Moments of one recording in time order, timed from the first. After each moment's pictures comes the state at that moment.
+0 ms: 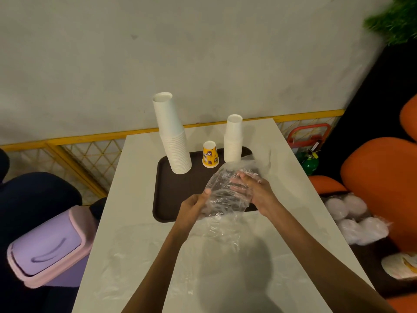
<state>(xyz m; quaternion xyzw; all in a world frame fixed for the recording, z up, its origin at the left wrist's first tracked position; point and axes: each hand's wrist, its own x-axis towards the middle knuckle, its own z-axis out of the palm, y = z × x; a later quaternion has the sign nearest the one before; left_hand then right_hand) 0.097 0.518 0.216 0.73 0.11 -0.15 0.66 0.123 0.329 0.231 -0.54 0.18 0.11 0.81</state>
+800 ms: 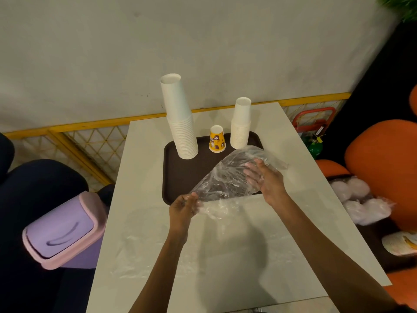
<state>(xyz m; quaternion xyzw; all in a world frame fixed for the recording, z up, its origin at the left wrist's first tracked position) 0.060 0.563 0.189 0.64 0.22 -0.04 0.74 0.111 0.347 0.218 -0.47 0.28 0.02 0.83</state>
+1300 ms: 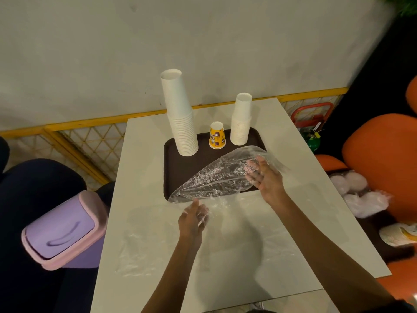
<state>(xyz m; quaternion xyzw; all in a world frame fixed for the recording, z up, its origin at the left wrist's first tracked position) 0.046 0.555 0.172 0.49 0.36 -0.12 0.79 0.106 0.363 0.211 -0.45 0.30 0.00 0.84</state>
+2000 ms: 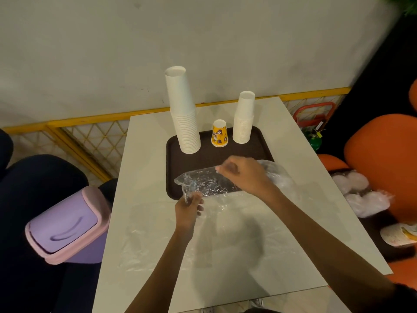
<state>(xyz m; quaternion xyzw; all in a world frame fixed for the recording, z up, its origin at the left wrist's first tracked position) 0.059 0.572 0.170 0.66 0.26 -0.07 0.70 0.101 0.402 0.253 -0.93 -0.06 0.04 0.36</state>
